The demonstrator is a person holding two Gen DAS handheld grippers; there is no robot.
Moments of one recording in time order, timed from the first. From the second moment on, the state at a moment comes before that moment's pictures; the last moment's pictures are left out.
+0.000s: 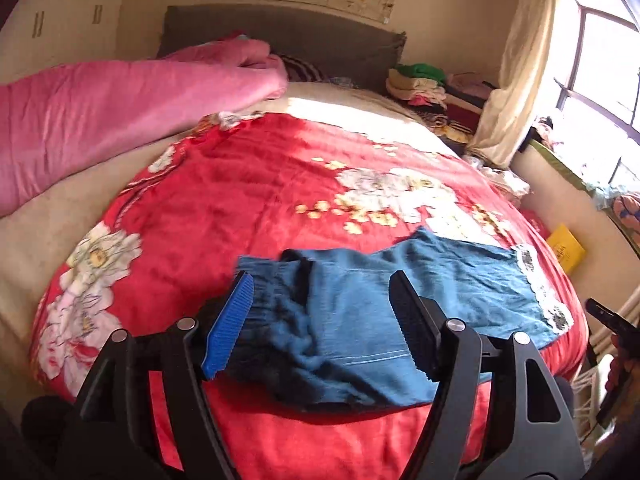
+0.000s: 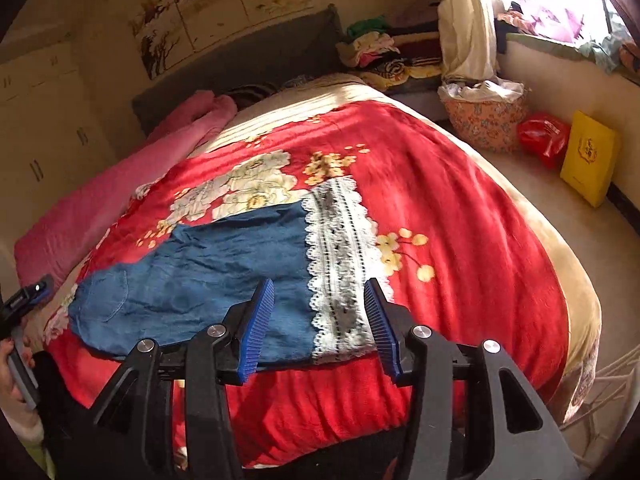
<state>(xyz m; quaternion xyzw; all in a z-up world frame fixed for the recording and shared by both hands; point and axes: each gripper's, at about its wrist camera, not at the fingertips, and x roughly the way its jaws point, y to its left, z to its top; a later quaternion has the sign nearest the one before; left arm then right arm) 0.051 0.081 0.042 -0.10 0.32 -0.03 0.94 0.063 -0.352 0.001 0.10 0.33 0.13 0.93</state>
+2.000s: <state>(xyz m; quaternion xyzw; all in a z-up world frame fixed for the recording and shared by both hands) 0.198 -0.052 -0.060 -0.01 0.46 -0.20 0.86 0.275 -0.282 -0.063 0.09 0.46 0.17 0.87</state>
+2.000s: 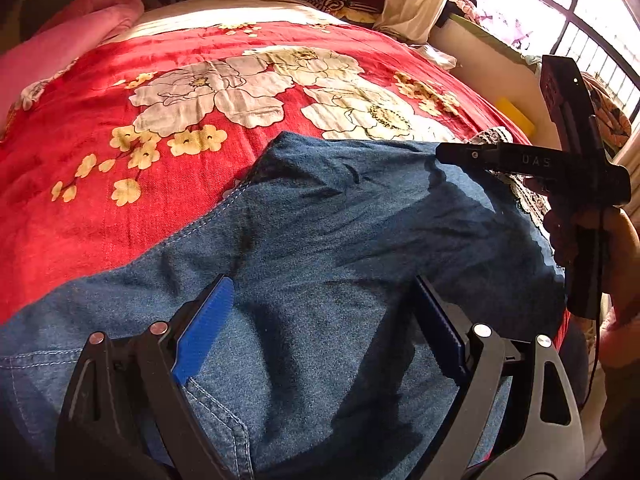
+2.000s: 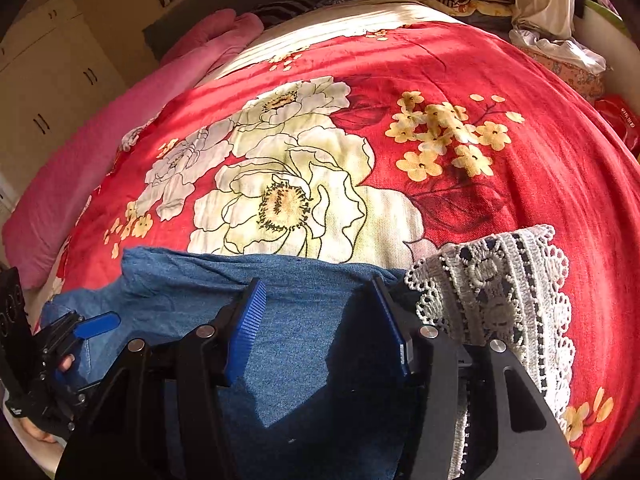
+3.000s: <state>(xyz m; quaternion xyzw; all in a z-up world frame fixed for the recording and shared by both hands) 0.169 -0.056 0.005 -0.03 0.40 -0.22 0.89 0.162 -0.294 0.030 0.08 0.35 0.12 0.93</state>
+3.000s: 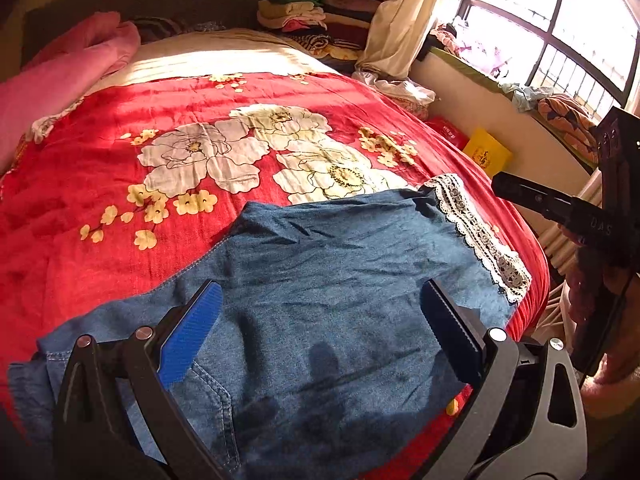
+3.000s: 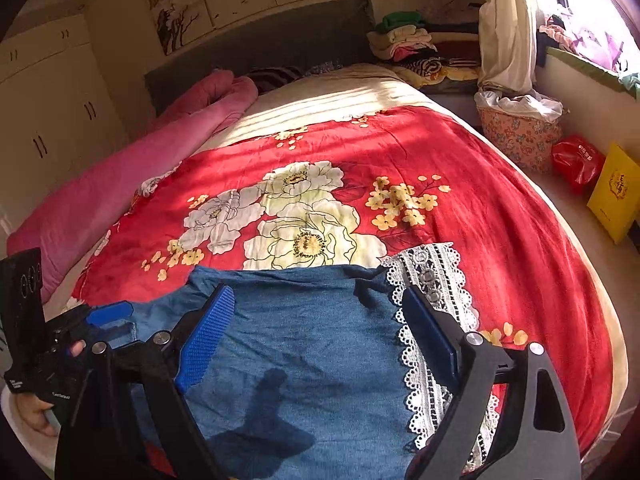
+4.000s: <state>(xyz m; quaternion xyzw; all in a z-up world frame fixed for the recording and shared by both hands) 0.122 -0.103 0.028 0.01 0.39 -0.20 0.90 0.073 -0.332 0.012 0.04 0.33 0.03 0.94</state>
